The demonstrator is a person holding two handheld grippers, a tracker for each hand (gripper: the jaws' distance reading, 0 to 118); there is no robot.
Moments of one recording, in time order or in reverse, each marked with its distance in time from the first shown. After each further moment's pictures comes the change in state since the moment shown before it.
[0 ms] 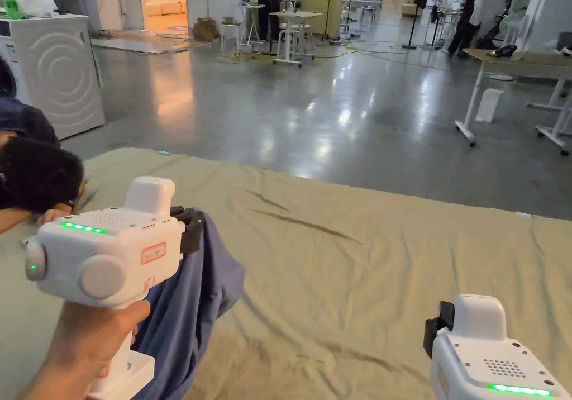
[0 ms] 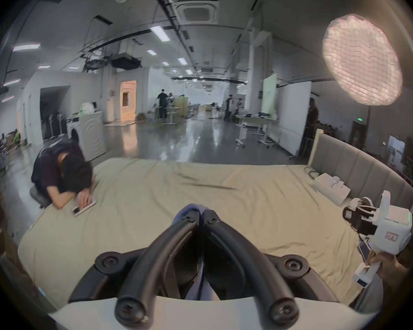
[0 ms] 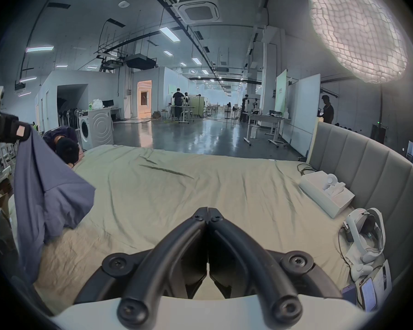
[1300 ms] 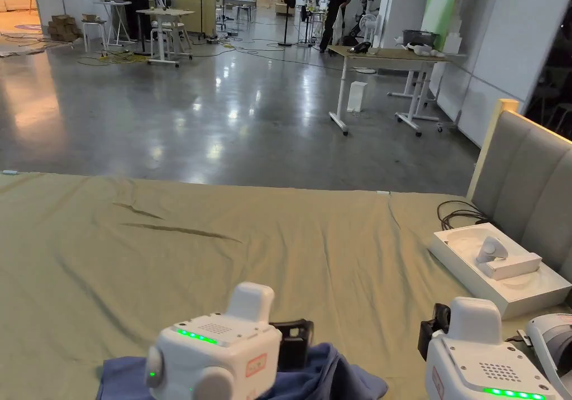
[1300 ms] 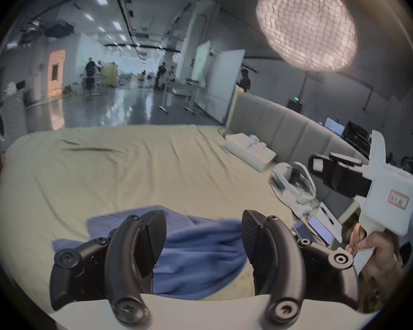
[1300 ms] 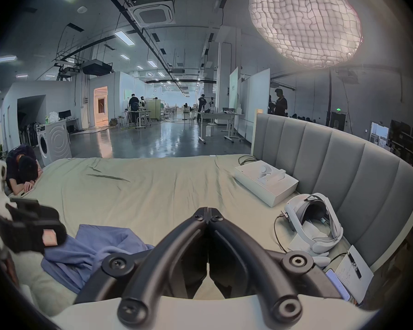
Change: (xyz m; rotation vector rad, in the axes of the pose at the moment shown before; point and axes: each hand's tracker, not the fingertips) left arm 0.218 -0.104 -0.100 -0.198 -0.421 -0.004; right arm 0.136 -0.014 0.053 -0.001 -0.276 -0.096
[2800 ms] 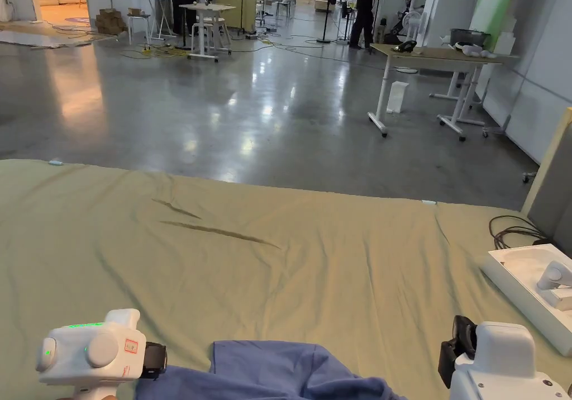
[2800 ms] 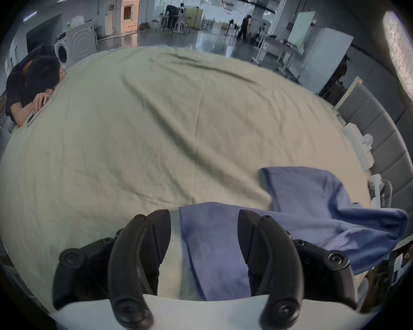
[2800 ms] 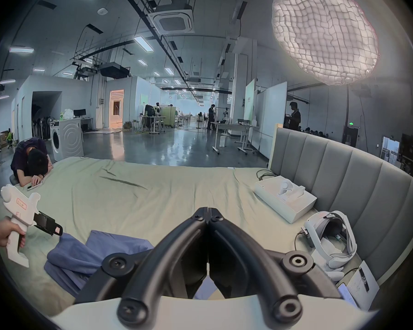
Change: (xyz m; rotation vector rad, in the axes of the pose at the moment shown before) left arm -0.290 -0.057 -0.032 -0.419 0.443 0.335; right arm -0.046 0.005 -0.021 0.064 0.079 0.062
